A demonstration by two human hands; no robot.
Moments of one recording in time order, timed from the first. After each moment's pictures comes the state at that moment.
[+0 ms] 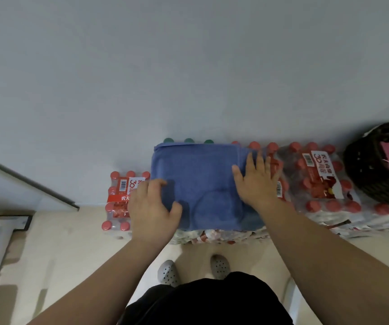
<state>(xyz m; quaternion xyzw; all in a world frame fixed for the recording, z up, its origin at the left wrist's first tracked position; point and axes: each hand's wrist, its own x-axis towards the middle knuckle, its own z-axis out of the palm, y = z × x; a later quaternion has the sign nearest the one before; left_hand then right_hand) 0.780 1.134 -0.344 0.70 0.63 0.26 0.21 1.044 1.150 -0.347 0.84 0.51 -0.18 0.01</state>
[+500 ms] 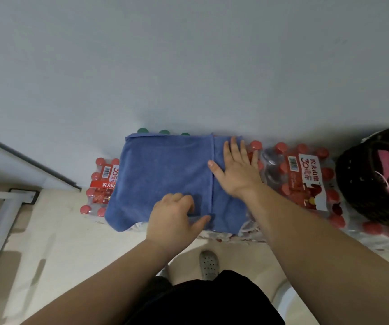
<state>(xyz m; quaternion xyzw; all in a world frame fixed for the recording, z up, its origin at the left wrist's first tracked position) 0.905 1.093 -0.358 0.79 0.55 0.20 0.17 1.109 1.179 -0.361 0.72 0.66 -0.19 0.07</state>
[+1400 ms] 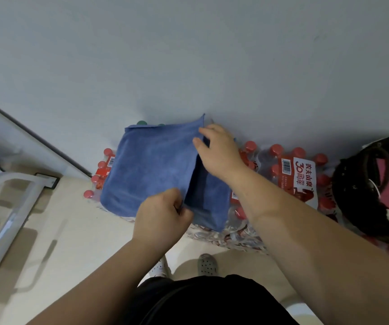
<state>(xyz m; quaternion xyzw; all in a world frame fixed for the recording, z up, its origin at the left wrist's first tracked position) 0.945 1.063 -0.315 0.68 0.68 0.19 0.19 1.099 1.189 -0.304 0.63 0.68 -0.30 -0.24</state>
